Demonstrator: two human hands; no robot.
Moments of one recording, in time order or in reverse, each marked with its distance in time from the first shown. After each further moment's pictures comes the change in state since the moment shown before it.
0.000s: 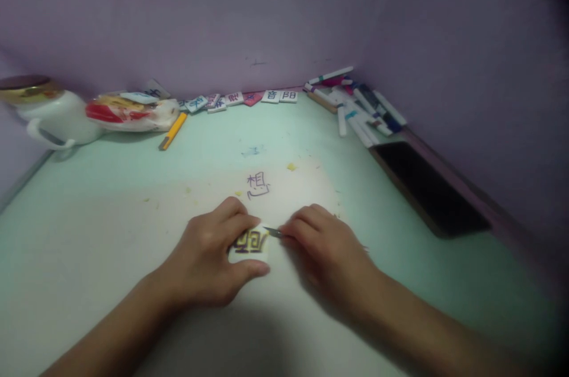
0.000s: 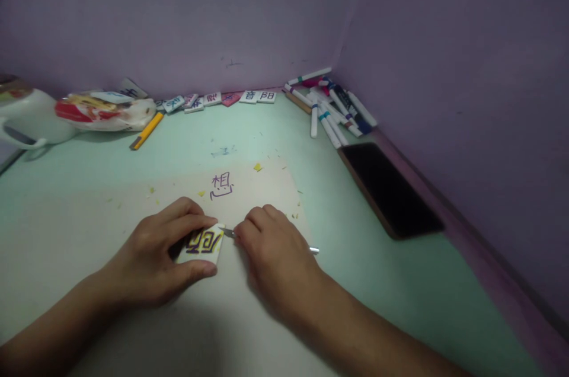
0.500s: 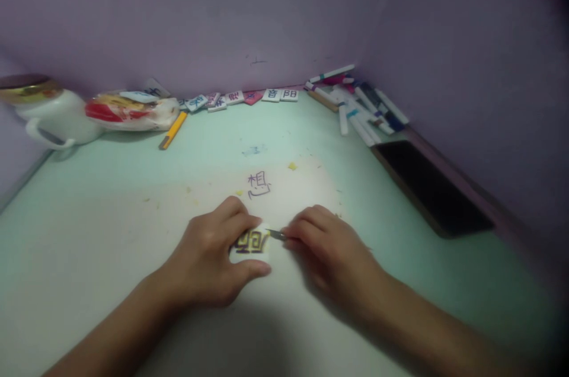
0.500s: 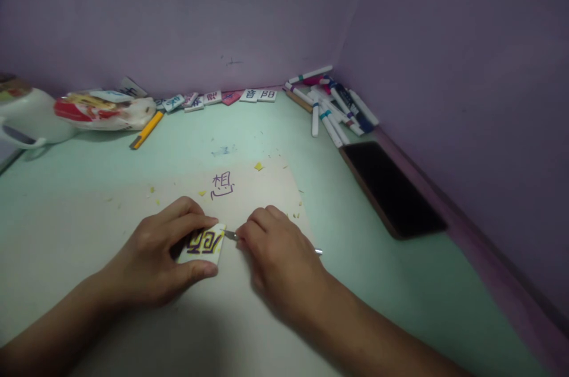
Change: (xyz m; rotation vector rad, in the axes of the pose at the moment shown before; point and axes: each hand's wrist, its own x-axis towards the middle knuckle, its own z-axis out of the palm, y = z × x) left_hand 0.000 -0.001 0.000 -0.008 0.000 0.012; right_hand -0.003 0.004 0.000 0.065 0.002 -0.008
